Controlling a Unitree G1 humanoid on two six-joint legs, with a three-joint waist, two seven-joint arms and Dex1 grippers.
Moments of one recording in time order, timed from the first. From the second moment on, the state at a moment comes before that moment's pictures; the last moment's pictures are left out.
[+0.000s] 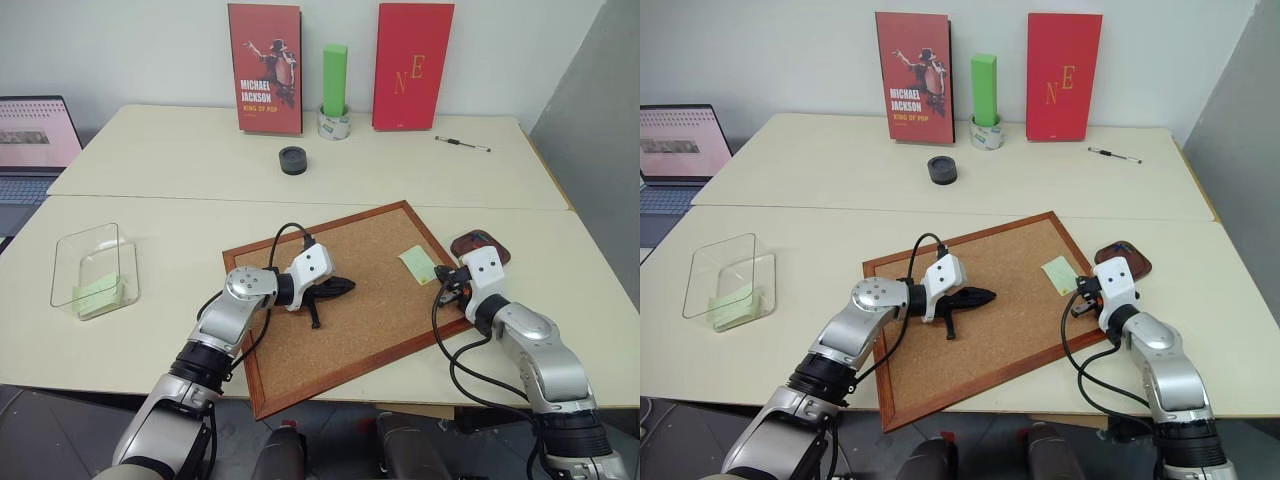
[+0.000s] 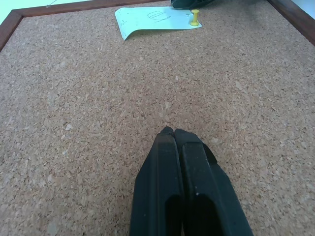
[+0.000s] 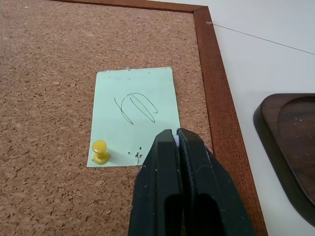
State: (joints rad) left arm -0.53 0.40 -0.27 0.28 -0.08 0.14 -1.02; right arm -0.17 -0.39 -0.03 -0.16 0.15 0.47 0.41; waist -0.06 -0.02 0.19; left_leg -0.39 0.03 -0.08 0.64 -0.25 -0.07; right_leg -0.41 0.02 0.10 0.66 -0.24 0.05
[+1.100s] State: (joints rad) left arm -0.53 0.40 -0.27 0.28 -0.07 0.14 -1.03; right arm -0.25 -0.54 -0.09 0.00 0.00 0.39 0.32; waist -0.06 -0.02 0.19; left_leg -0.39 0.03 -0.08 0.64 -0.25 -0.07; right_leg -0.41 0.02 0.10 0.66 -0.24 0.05
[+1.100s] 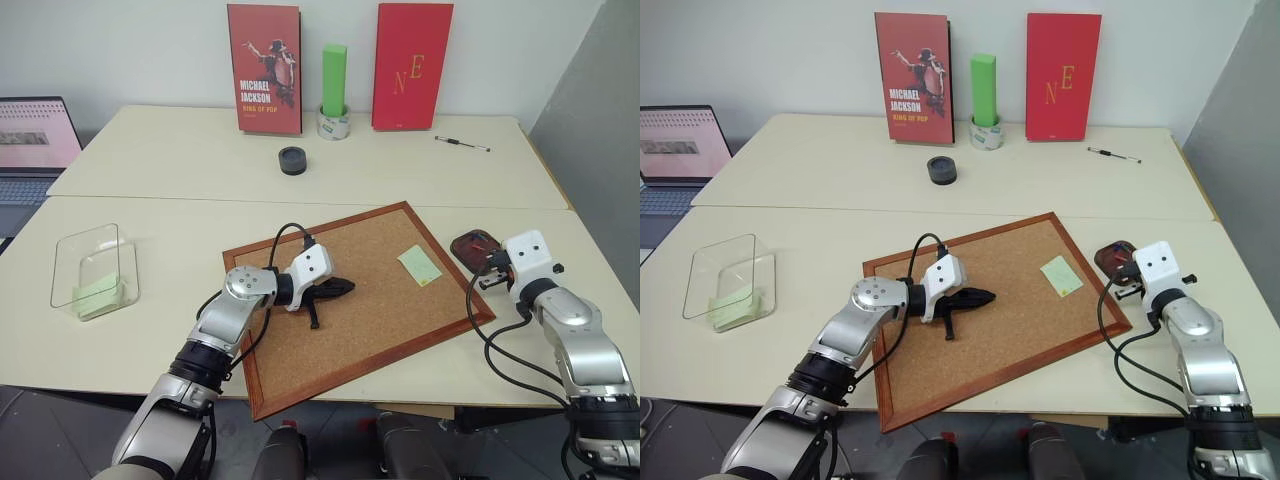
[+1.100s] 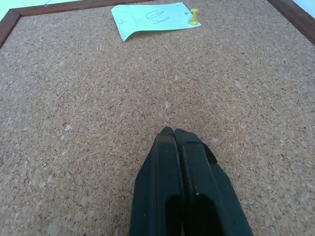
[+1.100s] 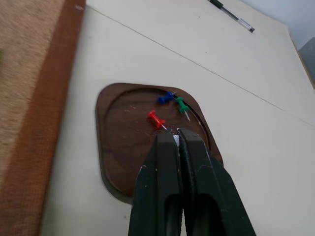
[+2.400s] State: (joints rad) left arm -0.53 0.40 -0.27 0.27 -0.07 0.15 -1.03; right arm -0.03 -0.42 -0.05 -0.37 0.28 0.50 0.50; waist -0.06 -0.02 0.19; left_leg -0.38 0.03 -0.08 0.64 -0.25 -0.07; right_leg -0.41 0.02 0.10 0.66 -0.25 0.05
